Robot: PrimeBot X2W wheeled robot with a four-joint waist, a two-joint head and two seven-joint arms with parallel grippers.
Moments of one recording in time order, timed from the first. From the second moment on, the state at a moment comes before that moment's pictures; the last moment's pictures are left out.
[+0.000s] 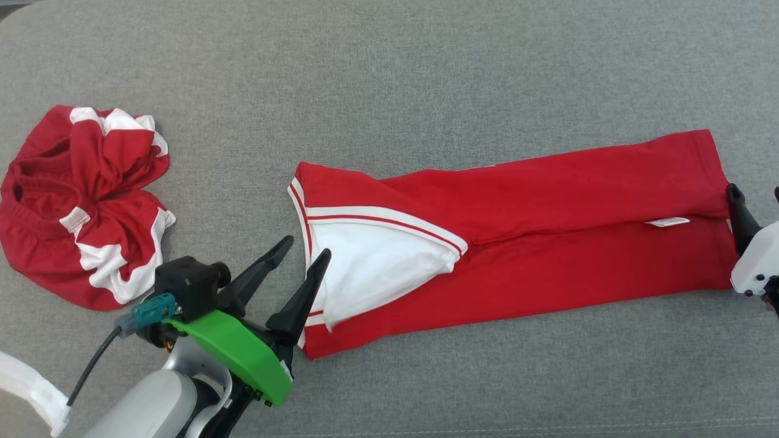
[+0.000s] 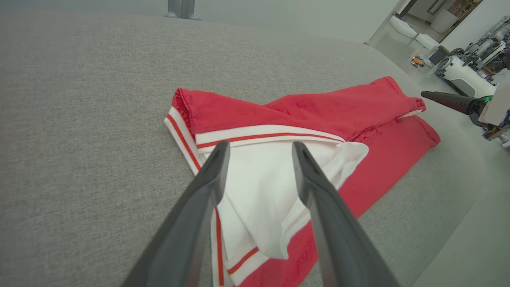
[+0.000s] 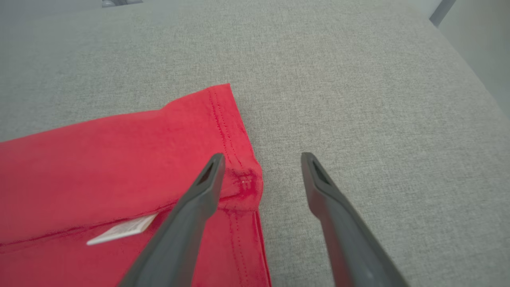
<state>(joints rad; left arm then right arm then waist) -0.33 0.53 -0.71 -0.07 -0.87 0.01 0.01 -0.31 -0.34 -0.21 0.25 0.32 0.13 0.34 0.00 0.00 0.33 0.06</state>
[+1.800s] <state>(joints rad) 0.16 0.07 -0.30 0.03 -0.17 0.04 -0.26 -0.36 -0.39 -0.14 0.84 0.39 0.13 -0.03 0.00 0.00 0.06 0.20</state>
